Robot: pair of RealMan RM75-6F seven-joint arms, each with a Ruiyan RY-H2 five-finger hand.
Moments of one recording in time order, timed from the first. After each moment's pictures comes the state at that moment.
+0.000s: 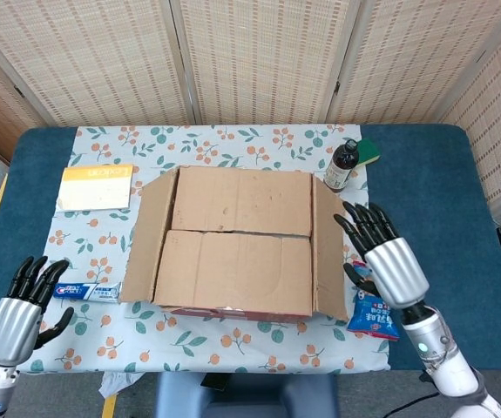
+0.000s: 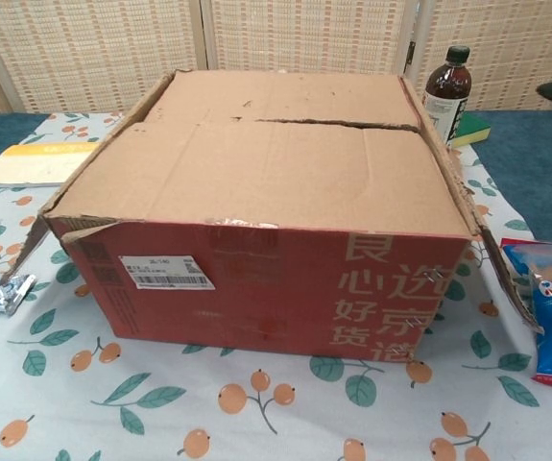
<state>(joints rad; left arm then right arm) -0.15 -1.24 0.02 -1.50 1.72 1.70 0.03 0.36 -1.18 0.20 -1.89 -1.60 1.31 -0.28</state>
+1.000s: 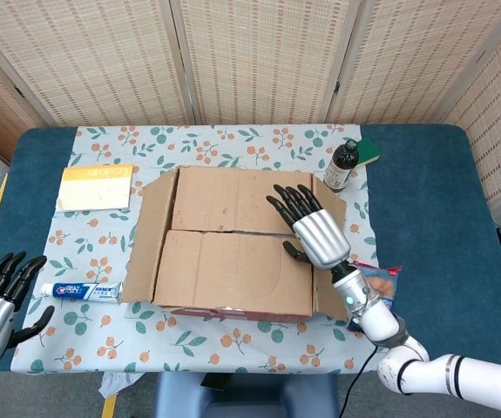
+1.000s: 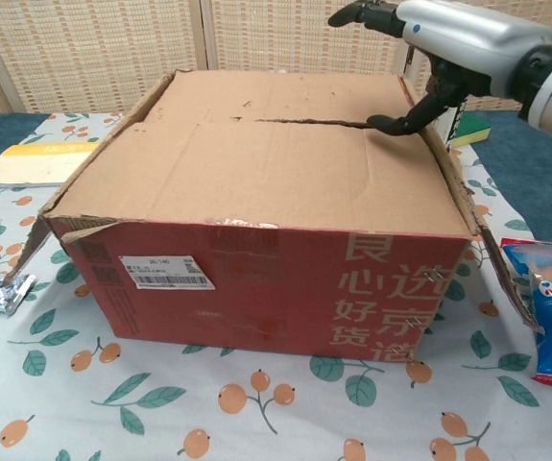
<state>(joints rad) -0.14 -1.15 0.01 -1.46 1.73 1.70 -0.18 0.66 -1.46 0.30 -1.66 -1.35 1.07 -0.34</state>
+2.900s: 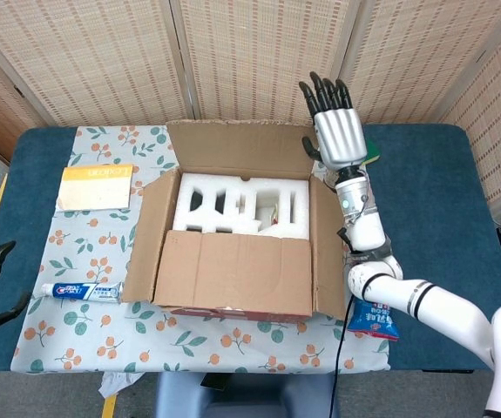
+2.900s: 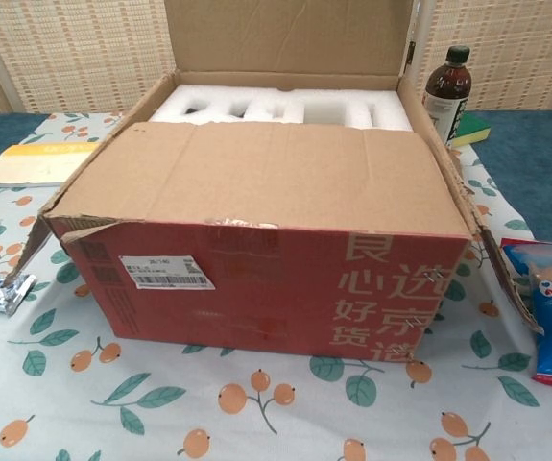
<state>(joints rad) -0.14 -1.16 -0.07 -1.37 1.56 1.58 -0.29 1.00 -1.50 0.52 -1.17 -0.98 1.02 -0.42</state>
